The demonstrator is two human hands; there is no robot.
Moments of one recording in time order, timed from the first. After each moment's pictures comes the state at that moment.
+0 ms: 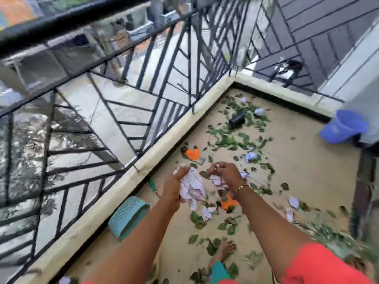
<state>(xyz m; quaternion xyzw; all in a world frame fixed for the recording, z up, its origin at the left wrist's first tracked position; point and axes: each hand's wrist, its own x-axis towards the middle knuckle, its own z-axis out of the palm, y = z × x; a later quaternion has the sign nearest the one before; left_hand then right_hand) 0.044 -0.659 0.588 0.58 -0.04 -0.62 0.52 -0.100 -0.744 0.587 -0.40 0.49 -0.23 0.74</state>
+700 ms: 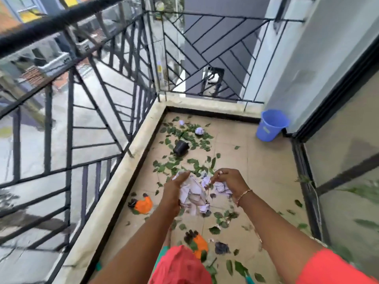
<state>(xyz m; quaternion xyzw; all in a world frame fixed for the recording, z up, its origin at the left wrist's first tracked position) -0.081 -0.970 0.589 0.53 -0.20 -0.72 0.40 -0.258 -0.987 0.584 -0.37 0.61 -0.40 0.58</state>
